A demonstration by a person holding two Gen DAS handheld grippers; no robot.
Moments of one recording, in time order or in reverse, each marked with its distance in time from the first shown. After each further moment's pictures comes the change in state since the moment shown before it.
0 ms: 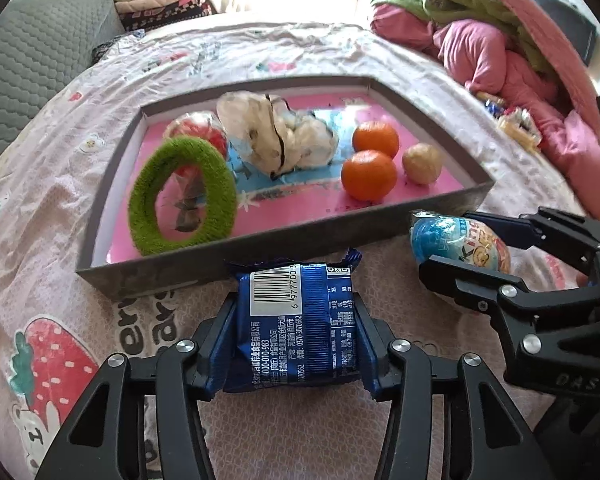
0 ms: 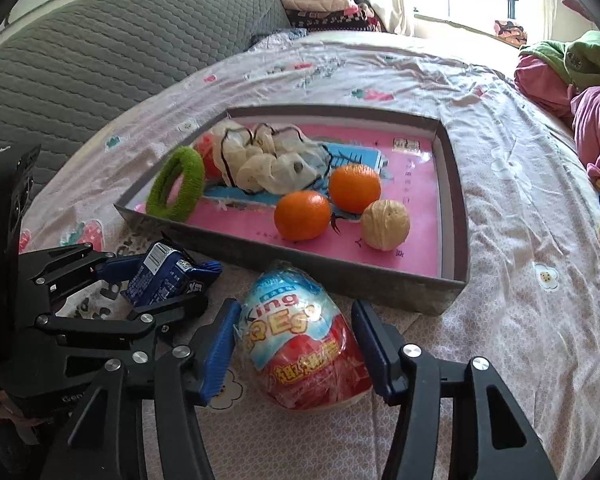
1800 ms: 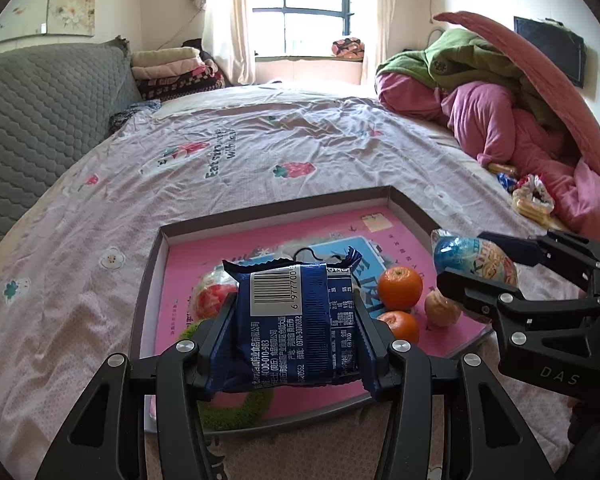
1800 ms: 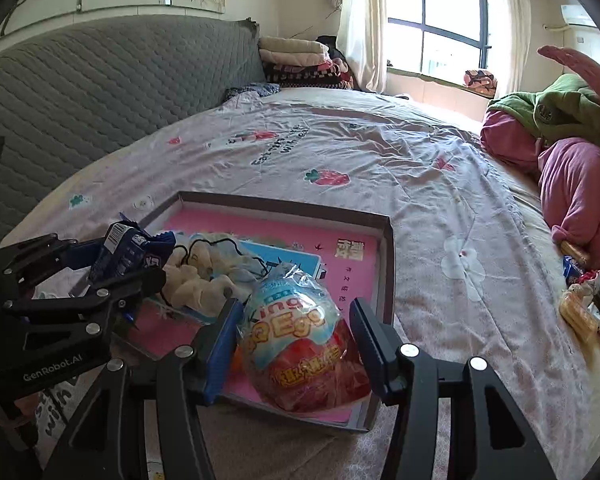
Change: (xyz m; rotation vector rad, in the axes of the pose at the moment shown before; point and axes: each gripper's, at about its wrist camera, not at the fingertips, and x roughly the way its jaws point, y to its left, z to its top) left arm -0.006 0.007 0.072 0.037 -0.251 0.075; right arm -0.006 -0.030 0.058 -0.027 -0.194 -0.142
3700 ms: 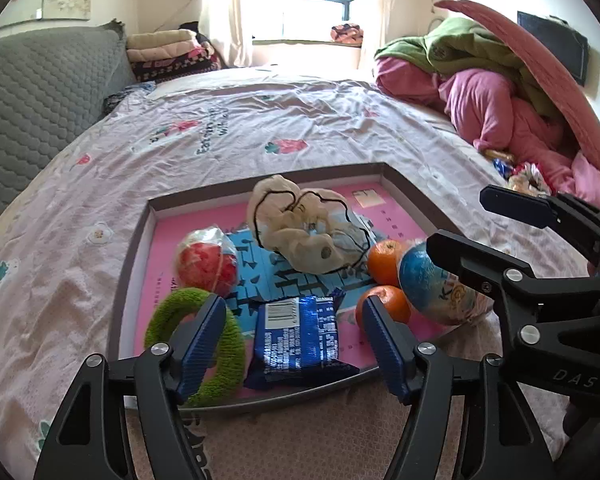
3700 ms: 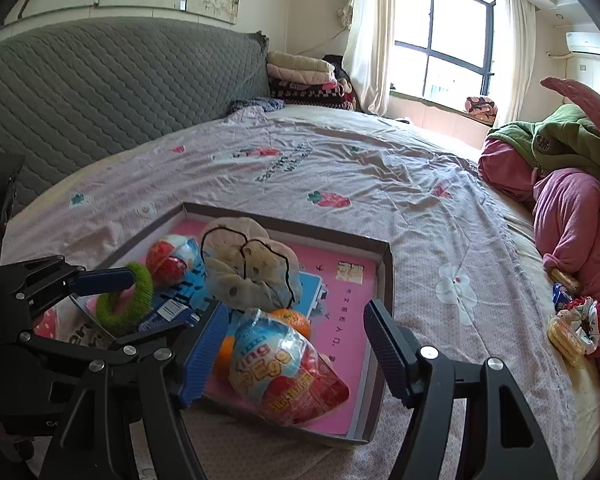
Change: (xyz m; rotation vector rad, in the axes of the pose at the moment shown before) left arm 0.003 -0.004 -0.011 -0.028 0.054 -0.025; right arm -0.012 0.014 0.004 -0.060 -0.074 -0.029
